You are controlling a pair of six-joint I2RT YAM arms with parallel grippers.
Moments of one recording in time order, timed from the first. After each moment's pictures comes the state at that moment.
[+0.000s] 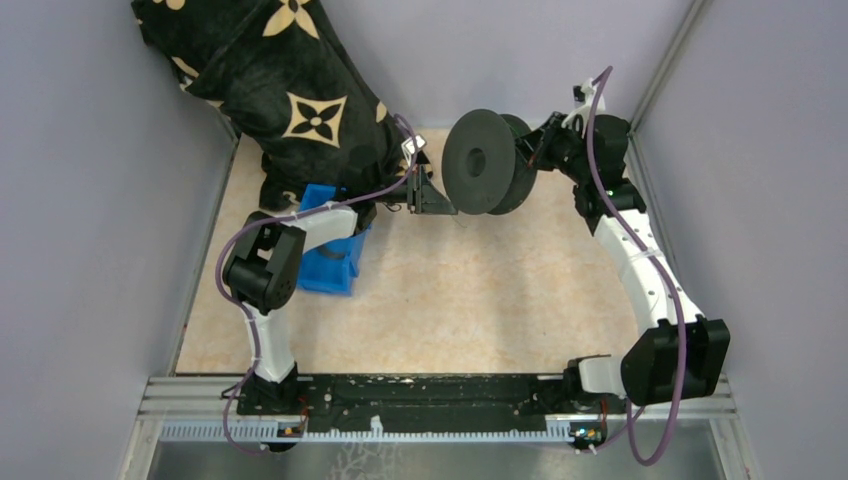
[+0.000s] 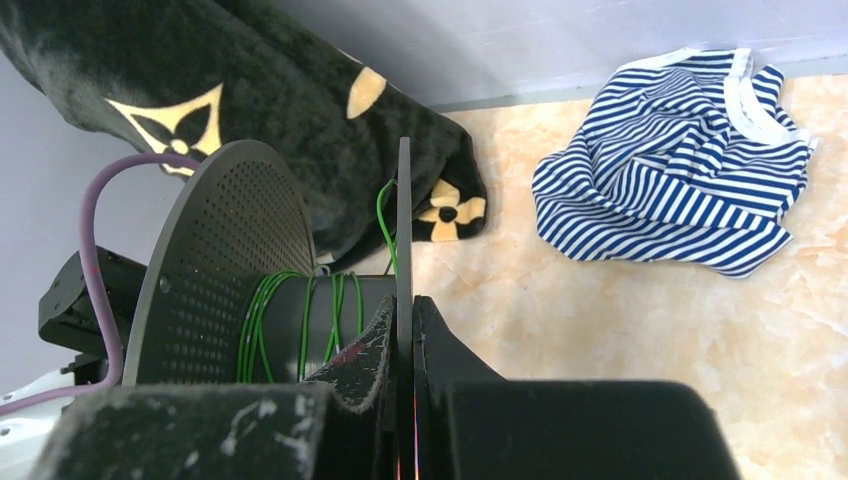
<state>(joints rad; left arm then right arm) -0.49 1.95 1.23 0.72 1.10 -0.94 0.14 1.30 1.22 -0.09 -0.36 0.48</state>
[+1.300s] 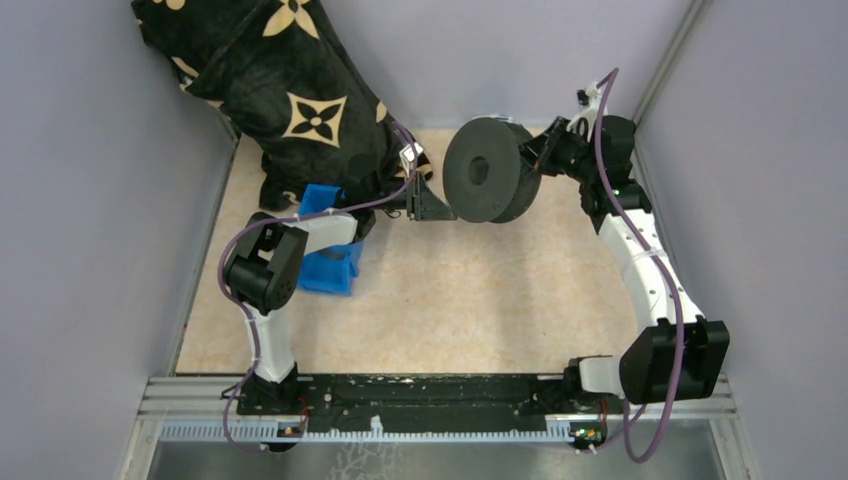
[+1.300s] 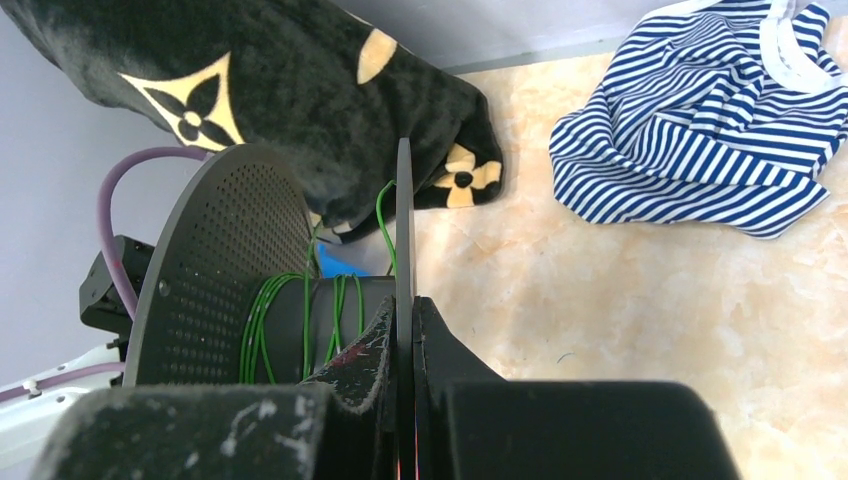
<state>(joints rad) -0.49 1.95 1.16 0.81 1.08 -0.90 0.08 1.30 1.22 -0.14 -0.46 0.52</state>
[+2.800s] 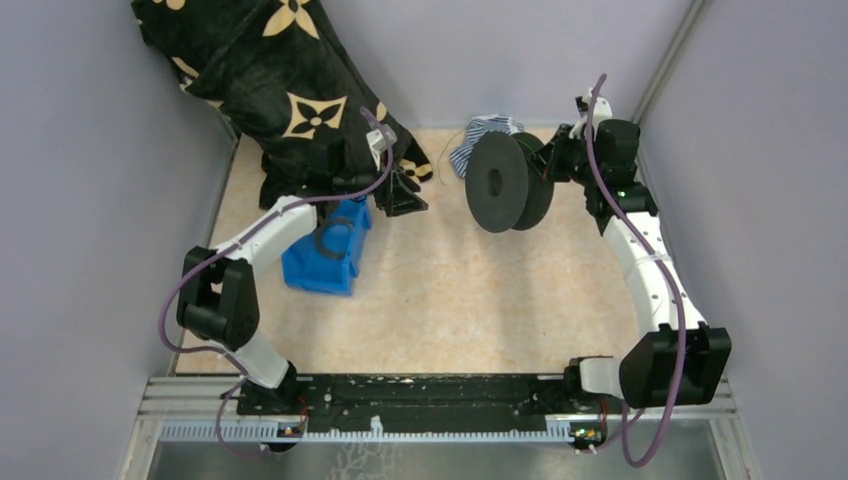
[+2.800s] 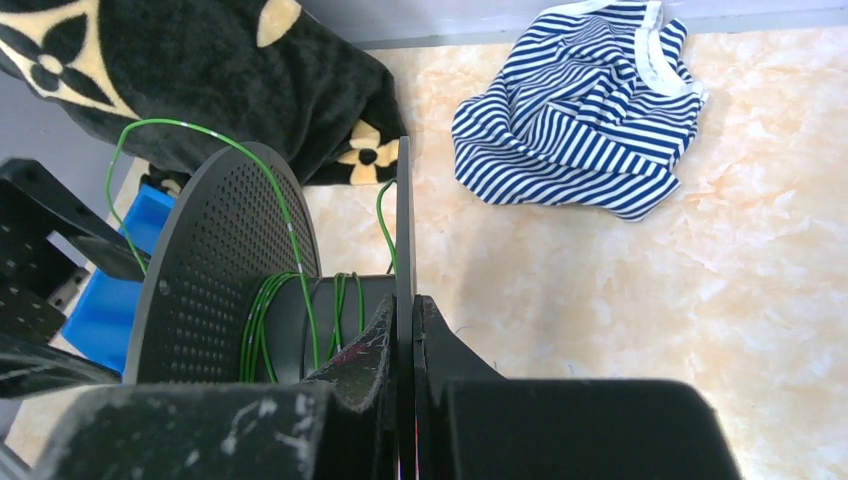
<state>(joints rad) -0.37 1.65 1.19 0.14 0.99 -0.10 0.05 1.28 1.22 -0.25 -0.39 0.30</state>
